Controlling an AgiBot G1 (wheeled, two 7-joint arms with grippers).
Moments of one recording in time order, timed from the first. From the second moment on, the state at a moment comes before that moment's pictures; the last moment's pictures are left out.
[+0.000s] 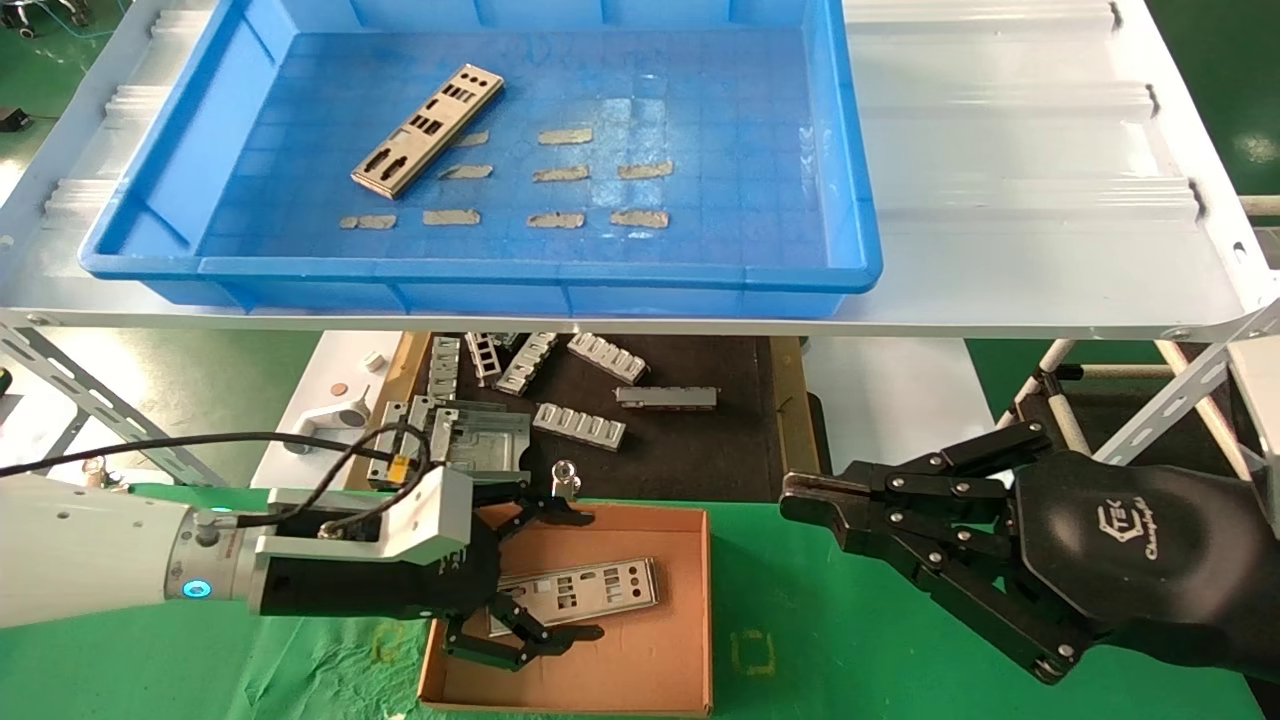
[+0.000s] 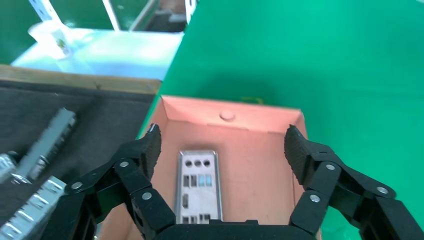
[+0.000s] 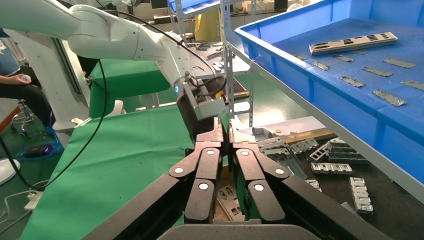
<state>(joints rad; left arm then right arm) -1.40 1.00 0.75 -0.43 1.04 1.46 0.46 1.10 -0.54 -0.44 1.23 -0.61 -1.41 0.10</state>
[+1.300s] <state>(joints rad) -1.16 0.71 0.40 -1.07 0.81 1.49 -0.02 1.10 -0.54 -0.44 1.23 -0.61 -1.41 0.10</state>
